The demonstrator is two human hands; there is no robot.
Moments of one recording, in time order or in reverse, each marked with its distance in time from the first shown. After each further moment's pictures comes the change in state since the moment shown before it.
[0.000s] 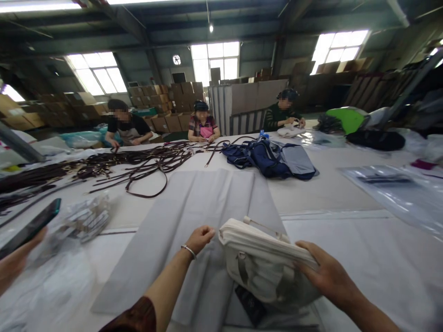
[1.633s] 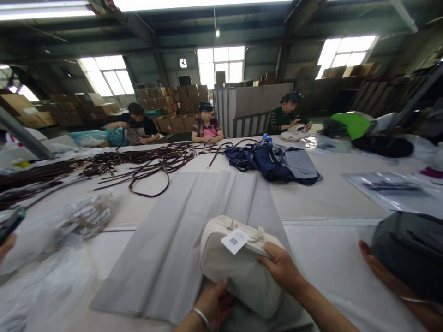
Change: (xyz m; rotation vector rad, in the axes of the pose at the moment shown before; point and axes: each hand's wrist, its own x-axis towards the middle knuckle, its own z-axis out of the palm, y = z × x) left_hand -0.109 -0.004 0.125 -0.648 -0.051 -0.490; right_hand 0.039 -0.060 0.076 0.318 -0.150 -0.136
